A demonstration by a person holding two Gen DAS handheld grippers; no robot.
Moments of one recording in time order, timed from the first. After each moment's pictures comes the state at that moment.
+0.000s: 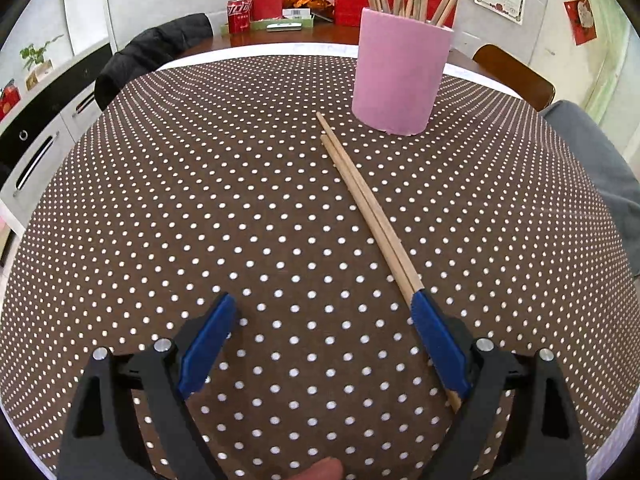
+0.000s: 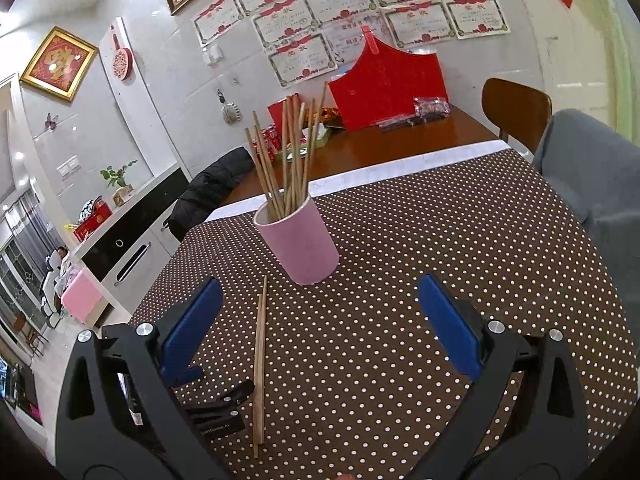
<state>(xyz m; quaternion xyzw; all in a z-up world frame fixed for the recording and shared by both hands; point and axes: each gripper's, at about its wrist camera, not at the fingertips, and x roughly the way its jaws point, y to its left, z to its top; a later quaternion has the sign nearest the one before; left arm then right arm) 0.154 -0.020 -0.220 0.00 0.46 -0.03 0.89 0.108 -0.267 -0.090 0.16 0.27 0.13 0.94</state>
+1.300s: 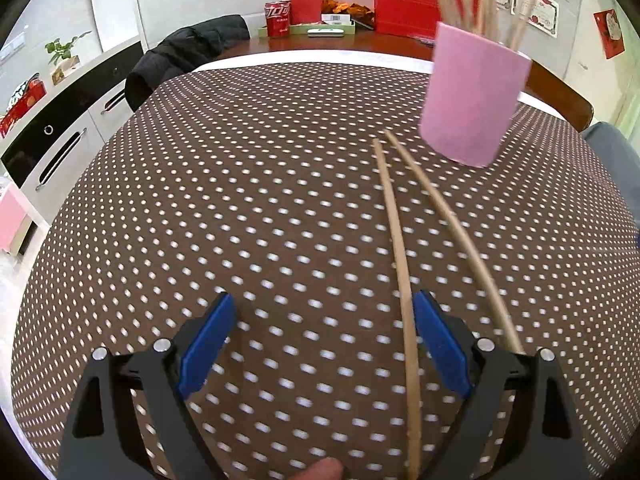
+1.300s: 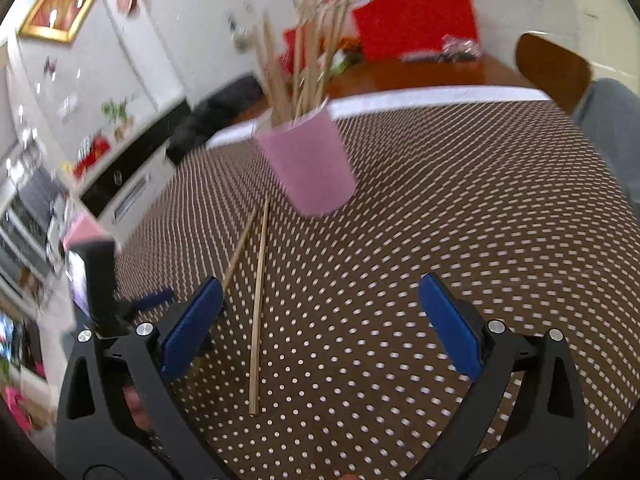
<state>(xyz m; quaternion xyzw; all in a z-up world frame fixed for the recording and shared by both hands) 0.192 0.005 -0.216 0.00 0.45 0.03 0.89 0.158 -0.219 -0.143 0.10 0.39 0.18 0.90</state>
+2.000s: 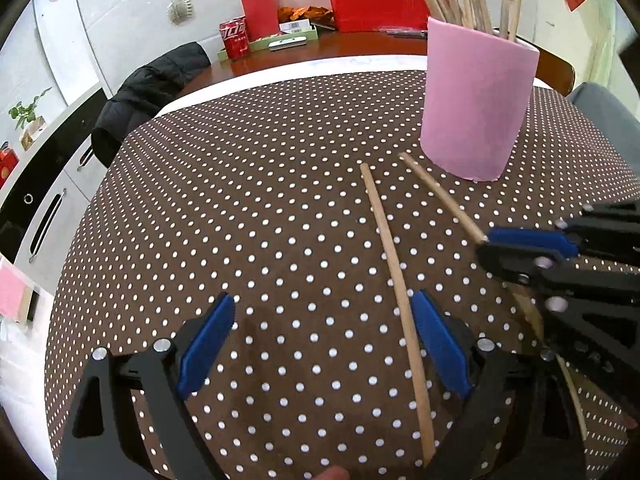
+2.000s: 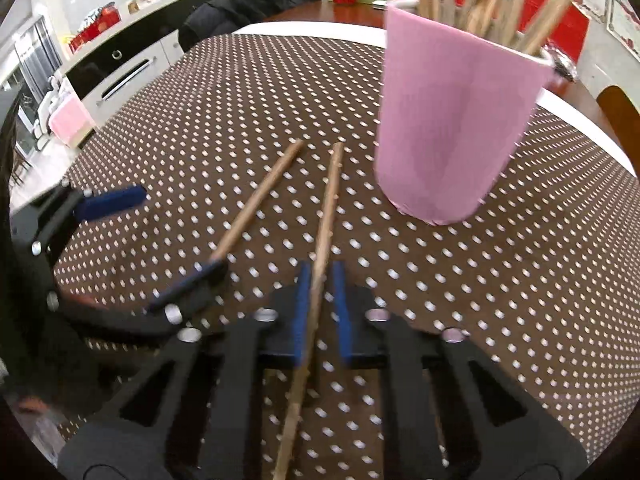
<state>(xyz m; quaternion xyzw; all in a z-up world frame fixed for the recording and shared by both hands) 0.246 0.020 -0.212 0.09 0.44 -0.02 0.89 0.238 -0.094 -0.184 -0.07 0.47 0.22 0.85</state>
